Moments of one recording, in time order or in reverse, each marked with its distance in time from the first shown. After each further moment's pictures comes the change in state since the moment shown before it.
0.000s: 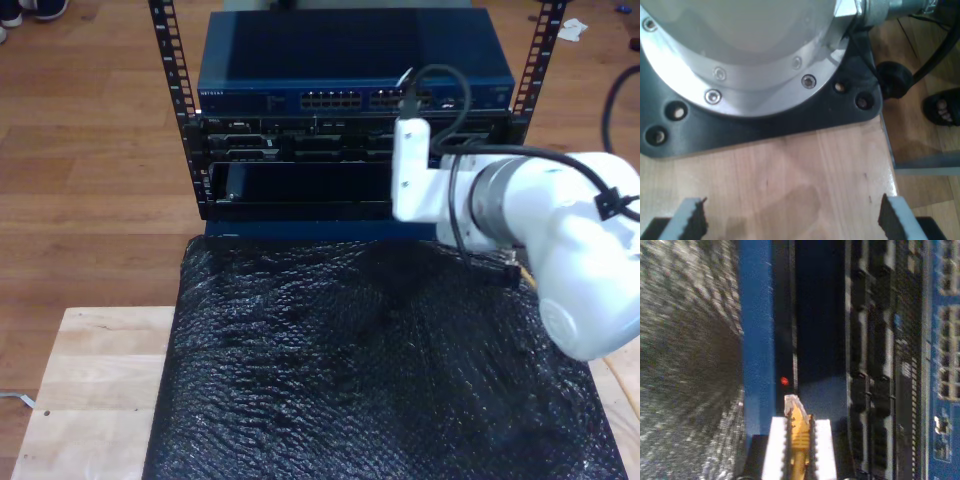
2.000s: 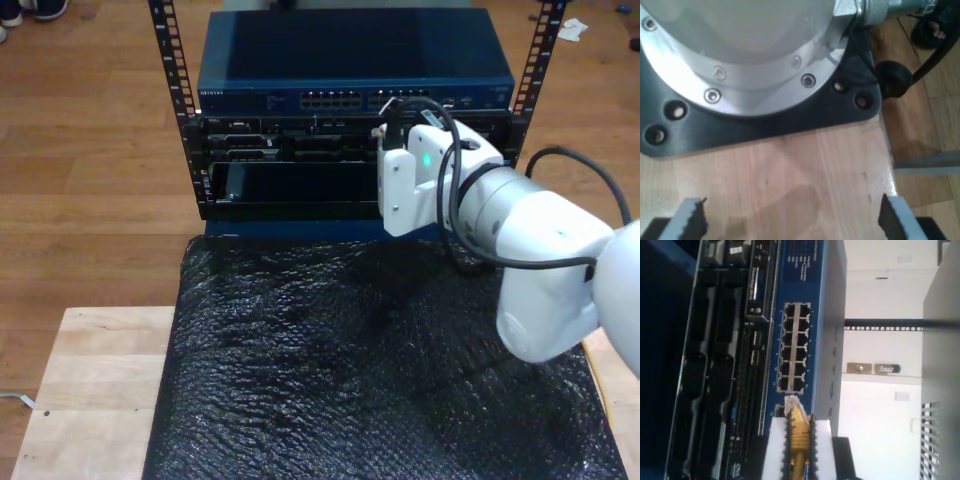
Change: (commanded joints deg) left arm 0.0 0.0 -0.1 0.1 0.0 0.0; right arm -1.2 21.5 -5.7 0.6 -43.4 -21.5
